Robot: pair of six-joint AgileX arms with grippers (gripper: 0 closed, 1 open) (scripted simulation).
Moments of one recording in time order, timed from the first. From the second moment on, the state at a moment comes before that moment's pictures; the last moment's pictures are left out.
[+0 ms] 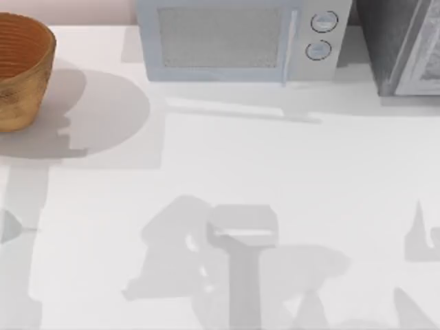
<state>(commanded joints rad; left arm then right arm) 0.09 1.10 1.05 -0.57 0.04 0.12 0.00 0.00 0.00 0.00 0.00 0.00</state>
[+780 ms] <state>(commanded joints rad) 0.00 0.03 0.03 -0.02 0.00 0.01 0.00 0.00 0.00 0.00 0.00 0.00</state>
